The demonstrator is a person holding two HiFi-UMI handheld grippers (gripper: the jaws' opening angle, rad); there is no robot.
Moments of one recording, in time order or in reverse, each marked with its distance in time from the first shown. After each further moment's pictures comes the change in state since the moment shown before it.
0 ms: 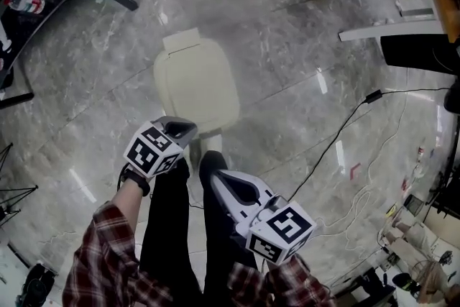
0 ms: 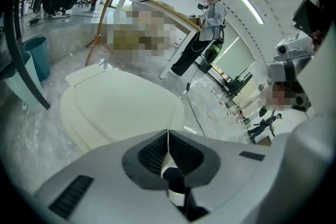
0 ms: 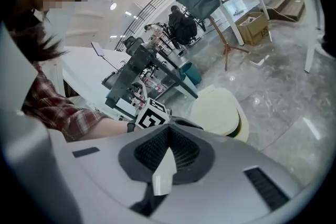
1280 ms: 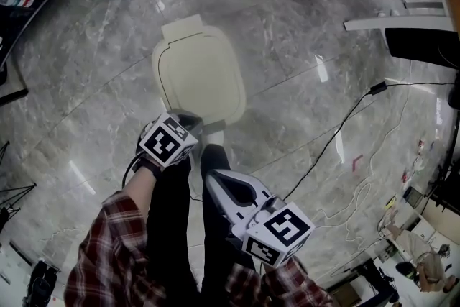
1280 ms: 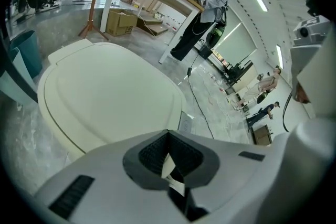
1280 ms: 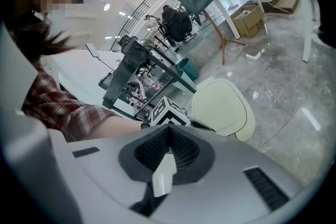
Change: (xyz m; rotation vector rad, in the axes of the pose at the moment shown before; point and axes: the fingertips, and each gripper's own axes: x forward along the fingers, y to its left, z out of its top) left arm 0.049 0.020 -0.034 0.037 0.151 -0.009; right arm 0.030 -0.003 -0.018 0.059 0.020 -0.015
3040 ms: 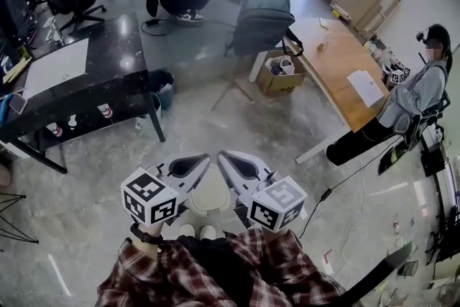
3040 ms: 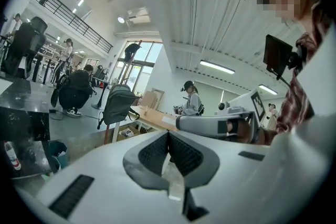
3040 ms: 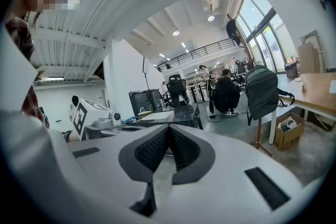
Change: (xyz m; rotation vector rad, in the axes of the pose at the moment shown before) left arm -0.560 -0.262 0.231 0.174 -1.012 0.155; right arm -0.194 0.338 0.276 -0.680 -0.437 0.113
